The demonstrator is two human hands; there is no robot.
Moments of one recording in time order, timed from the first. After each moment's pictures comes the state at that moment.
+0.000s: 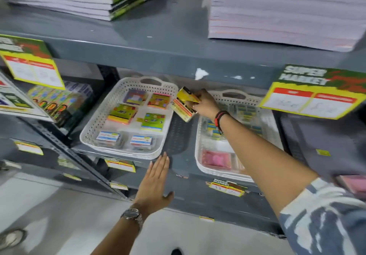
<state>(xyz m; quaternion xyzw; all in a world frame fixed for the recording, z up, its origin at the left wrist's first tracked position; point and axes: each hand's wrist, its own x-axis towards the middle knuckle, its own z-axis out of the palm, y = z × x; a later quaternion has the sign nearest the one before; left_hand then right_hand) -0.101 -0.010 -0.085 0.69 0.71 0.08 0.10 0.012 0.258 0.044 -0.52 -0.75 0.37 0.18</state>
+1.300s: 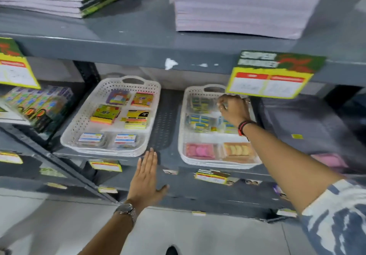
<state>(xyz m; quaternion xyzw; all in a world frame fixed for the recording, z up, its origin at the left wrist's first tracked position) -0.081 -0.007 -0.079 0.69 0.71 0.07 0.10 0.155 0.237 0.053 -0.55 -0.80 0.08 0.23</state>
